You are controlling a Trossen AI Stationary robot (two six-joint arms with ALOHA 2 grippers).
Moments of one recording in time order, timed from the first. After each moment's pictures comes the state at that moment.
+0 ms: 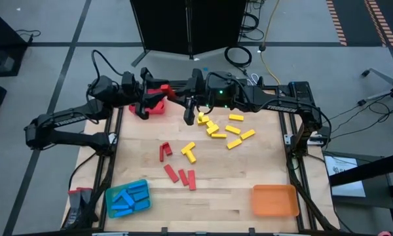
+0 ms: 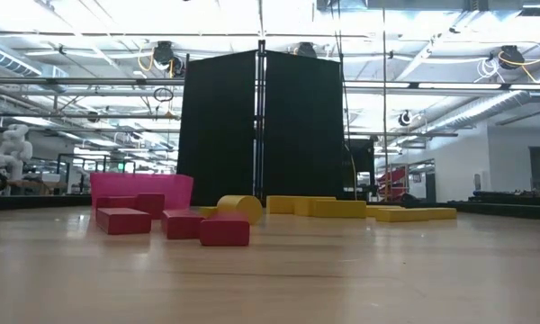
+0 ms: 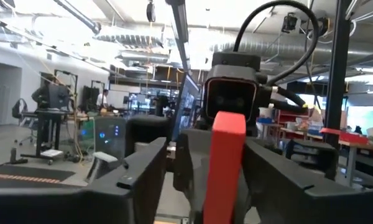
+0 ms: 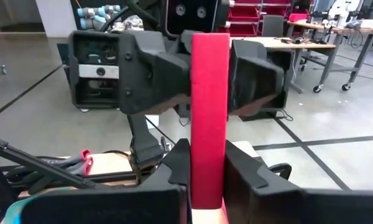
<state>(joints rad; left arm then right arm) 0.38 0.99 0.90 0.46 0.33 -0.18 -0.11 1.80 1.94 -0.26 0.05 0.02</state>
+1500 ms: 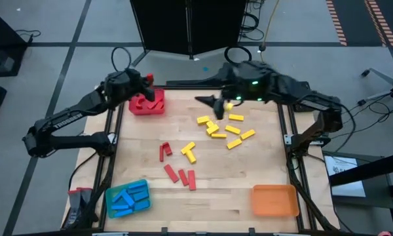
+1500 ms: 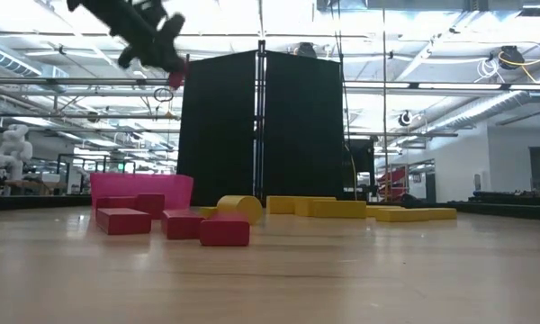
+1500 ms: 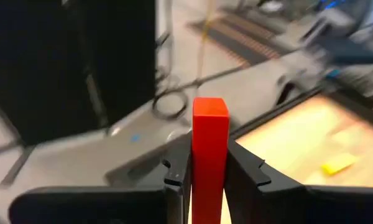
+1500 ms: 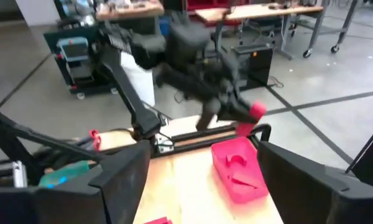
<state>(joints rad) 0.59 0.95 0.90 -0.32 -0.27 -0.20 -0.12 1.57 1.93 -0.61 0.08 0.13</state>
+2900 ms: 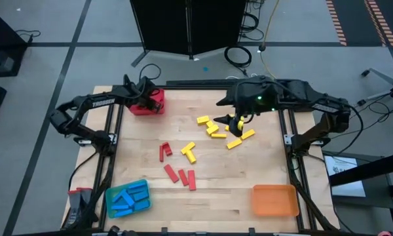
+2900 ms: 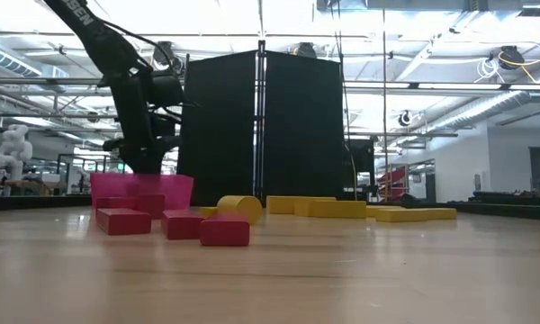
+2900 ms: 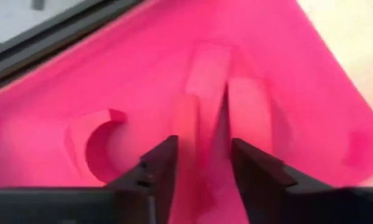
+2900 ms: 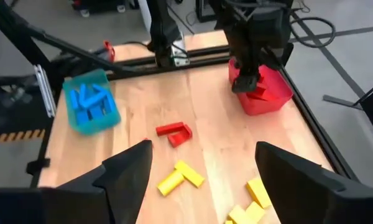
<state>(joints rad) 0.82 1.43 0.78 -0.49 -0.13 -0.23 -0.02 1.51 1.94 -1.01 0.08 0.17</state>
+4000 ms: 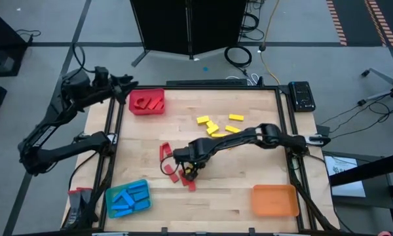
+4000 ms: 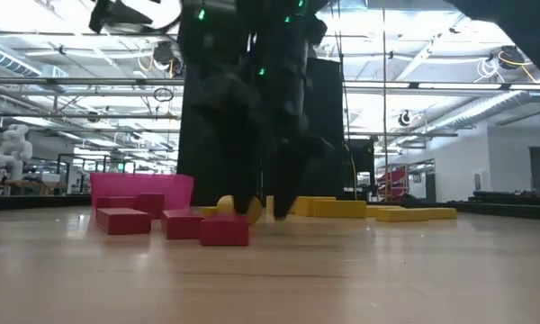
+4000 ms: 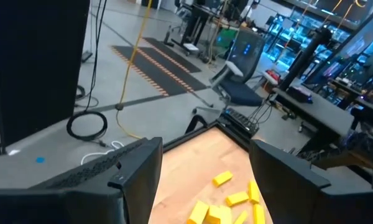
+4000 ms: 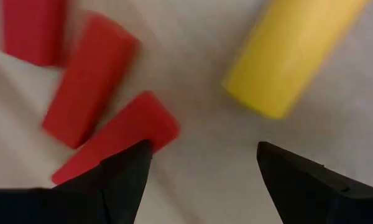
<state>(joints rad) 0.76 0.68 1.03 -0.53 0.18 -0.36 0.13 2.35 1.93 -1.01 -0.14 0.76</state>
